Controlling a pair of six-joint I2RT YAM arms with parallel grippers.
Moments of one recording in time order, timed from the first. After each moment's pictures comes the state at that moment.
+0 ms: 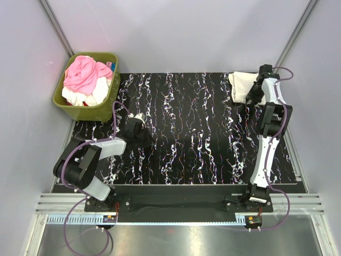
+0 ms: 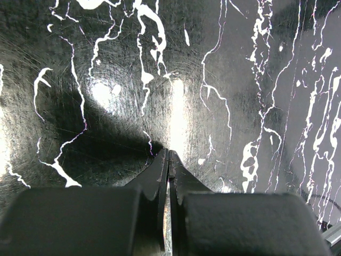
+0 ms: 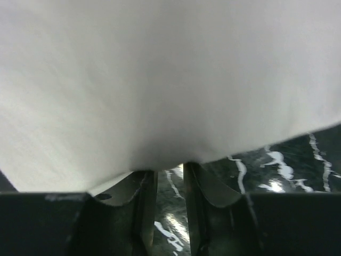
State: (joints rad) left arm -0.42 1.54 0.61 0.12 0.15 -0.65; right arm -0.20 2.53 2.31 -0.94 -0.01 0.39
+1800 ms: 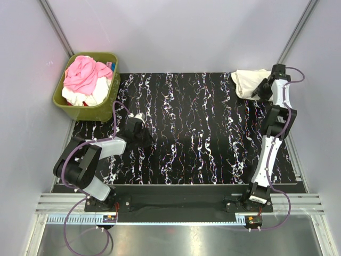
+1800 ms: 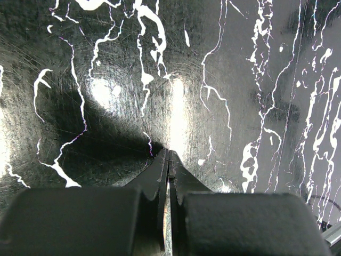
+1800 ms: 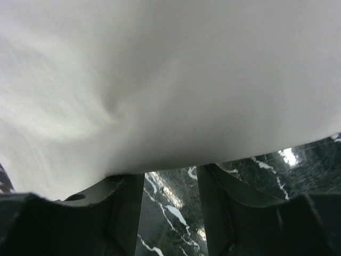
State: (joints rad) left arm -0.42 1.55 0.61 0.12 0.15 -0.65; right arm -0.30 2.67 2.54 -0.94 -0.11 0.42
